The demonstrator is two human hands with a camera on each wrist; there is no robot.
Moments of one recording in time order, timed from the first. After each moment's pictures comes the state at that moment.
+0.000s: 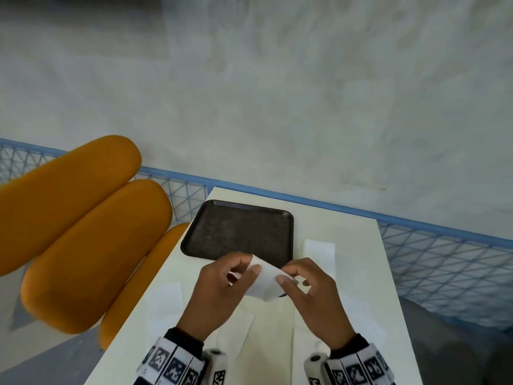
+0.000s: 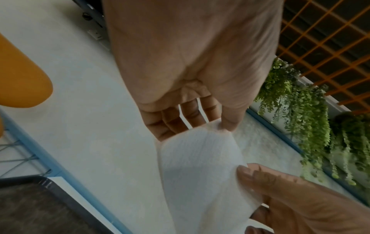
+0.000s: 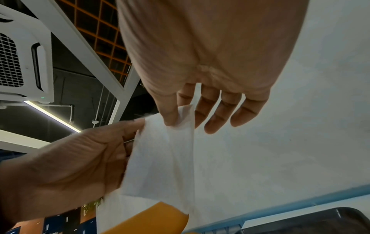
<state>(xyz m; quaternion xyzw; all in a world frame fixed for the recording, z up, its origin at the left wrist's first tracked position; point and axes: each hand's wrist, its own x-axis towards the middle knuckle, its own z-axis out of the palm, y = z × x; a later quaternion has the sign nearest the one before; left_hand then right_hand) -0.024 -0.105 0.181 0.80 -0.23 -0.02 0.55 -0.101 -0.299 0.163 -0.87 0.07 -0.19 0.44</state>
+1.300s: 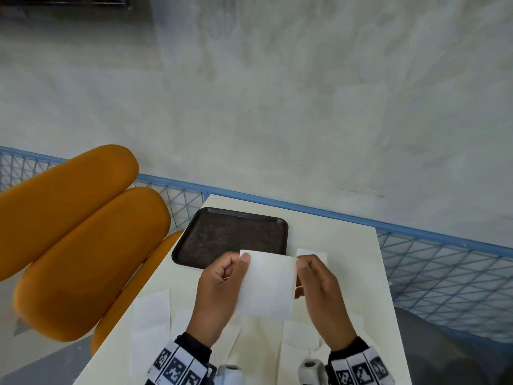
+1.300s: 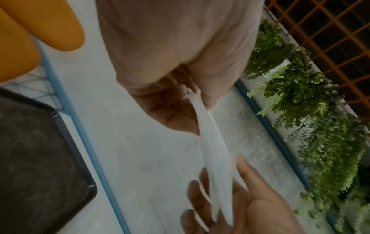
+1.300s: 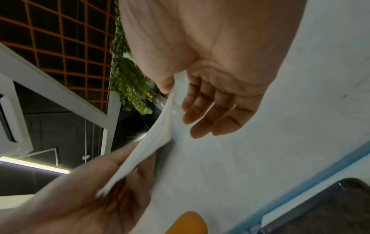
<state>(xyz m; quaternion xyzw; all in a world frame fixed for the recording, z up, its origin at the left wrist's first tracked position) -0.030 -0.174 0.180 0.76 -0.10 -0.04 0.64 -0.100 -0.351 0.174 -0.78 0.09 -0.21 0.59</state>
